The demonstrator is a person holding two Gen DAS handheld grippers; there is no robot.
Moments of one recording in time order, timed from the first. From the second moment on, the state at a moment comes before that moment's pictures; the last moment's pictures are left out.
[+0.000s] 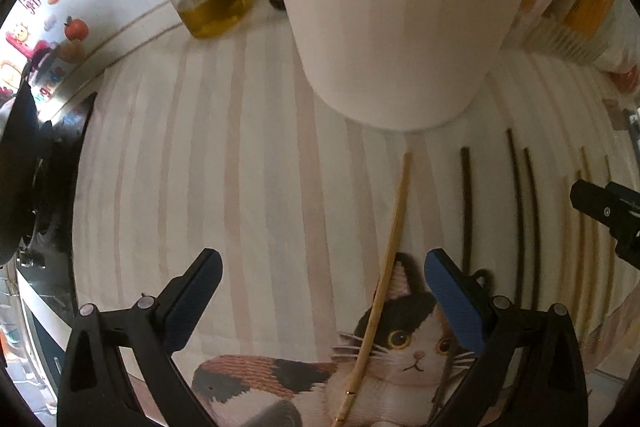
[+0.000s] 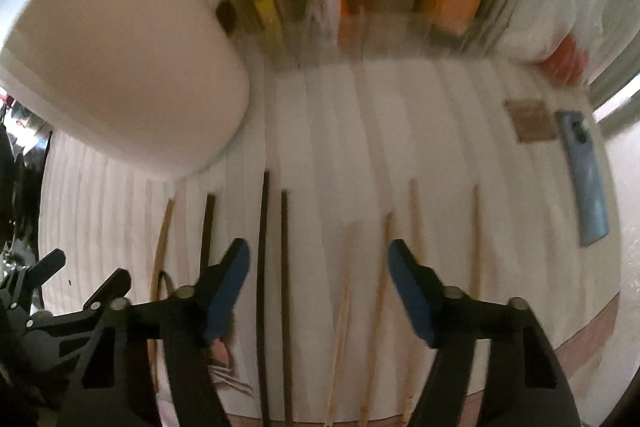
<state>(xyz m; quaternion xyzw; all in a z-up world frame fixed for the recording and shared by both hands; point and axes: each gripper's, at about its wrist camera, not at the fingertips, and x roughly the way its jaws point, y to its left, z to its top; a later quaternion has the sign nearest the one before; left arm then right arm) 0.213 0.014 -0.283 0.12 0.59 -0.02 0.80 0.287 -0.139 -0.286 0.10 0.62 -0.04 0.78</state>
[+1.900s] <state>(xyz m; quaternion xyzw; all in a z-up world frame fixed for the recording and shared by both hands) 0.226 0.050 -0.318 0.04 0.64 -0.02 0.77 0.309 -0.099 -0.358 0.02 0.72 0.01 0.70</state>
